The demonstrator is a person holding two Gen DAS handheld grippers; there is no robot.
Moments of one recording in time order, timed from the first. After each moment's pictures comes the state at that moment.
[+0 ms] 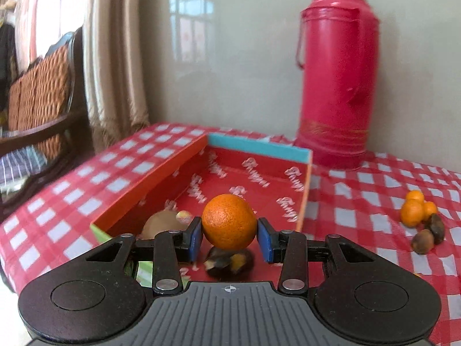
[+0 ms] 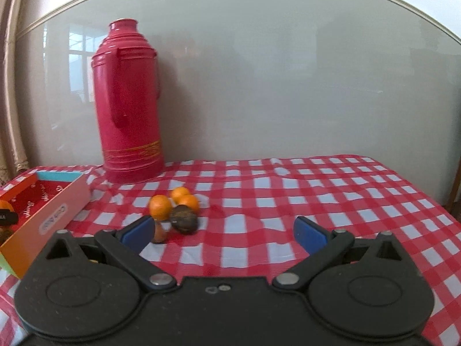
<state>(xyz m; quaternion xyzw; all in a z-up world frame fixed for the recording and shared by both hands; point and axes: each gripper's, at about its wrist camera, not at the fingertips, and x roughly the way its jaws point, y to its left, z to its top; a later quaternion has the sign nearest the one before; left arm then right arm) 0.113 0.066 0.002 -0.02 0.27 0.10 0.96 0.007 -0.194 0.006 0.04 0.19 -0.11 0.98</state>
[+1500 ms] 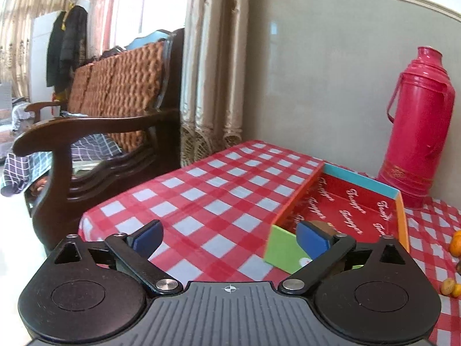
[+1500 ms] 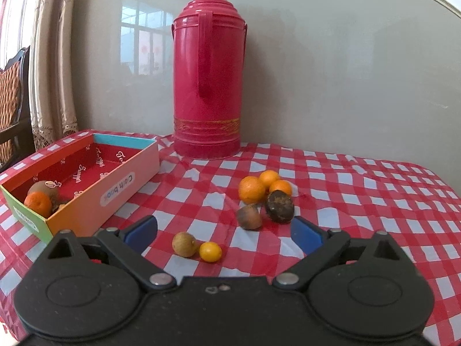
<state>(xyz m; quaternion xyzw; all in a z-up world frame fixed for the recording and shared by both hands) 0.023 0.189 0.019 -0.07 0.21 0.22 0.95 0.038 -0.115 -0.005 -0.01 0.23 -0.01 0.97</state>
